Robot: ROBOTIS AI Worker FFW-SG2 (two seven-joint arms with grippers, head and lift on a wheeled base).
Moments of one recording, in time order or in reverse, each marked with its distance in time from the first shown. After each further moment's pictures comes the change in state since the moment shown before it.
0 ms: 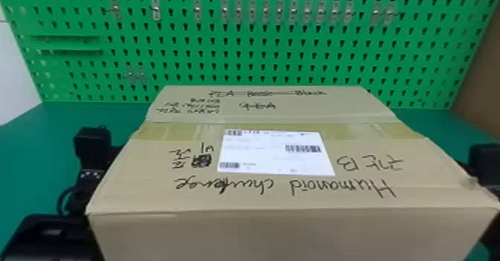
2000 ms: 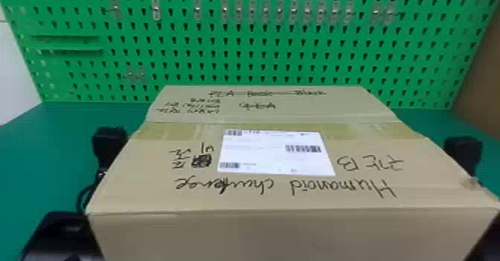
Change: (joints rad) left arm -0.024 -0.028 -0.047 0.037 0.017 -0.009 0.001; right arm -0.036 0.034 0.071 0.010 -0.021 0.000 0.000
